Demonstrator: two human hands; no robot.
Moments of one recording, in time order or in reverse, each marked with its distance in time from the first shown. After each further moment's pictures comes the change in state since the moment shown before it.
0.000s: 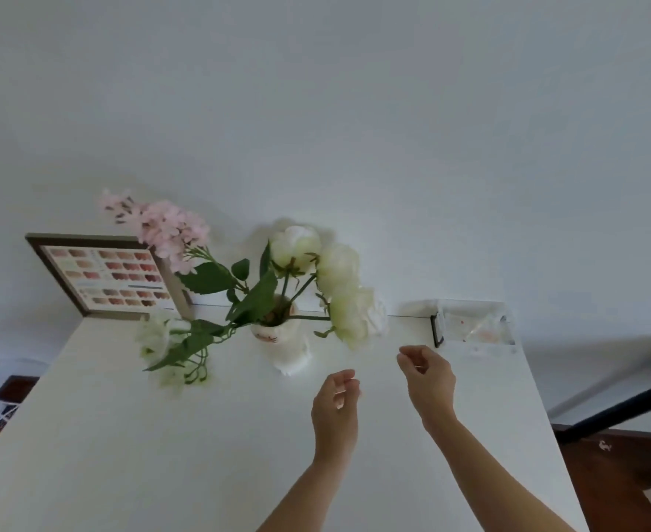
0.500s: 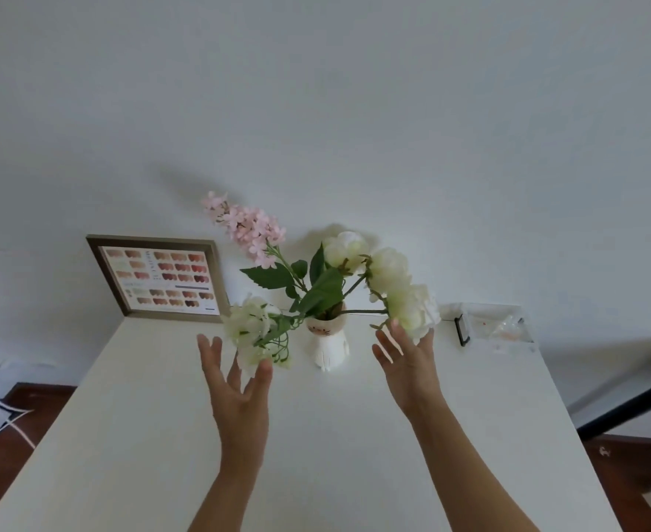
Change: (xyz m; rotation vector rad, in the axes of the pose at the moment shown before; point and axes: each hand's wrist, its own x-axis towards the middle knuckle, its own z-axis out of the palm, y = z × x) left_hand -0.016 0.056 -0.210 -0.264 0.269 0.378; right_hand -0.090 -0.086 0.072 0.887 -0.330 0.073
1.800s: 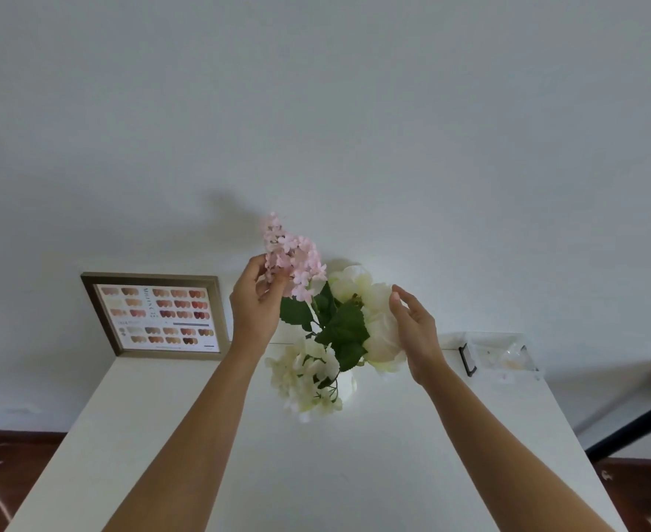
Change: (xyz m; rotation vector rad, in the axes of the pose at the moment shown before) left_hand 0.166 0.048 0.063 0.172 -0.264 0.315; right_hand 0.065 -0.038 0.049 -0.596 0.106 -0.152
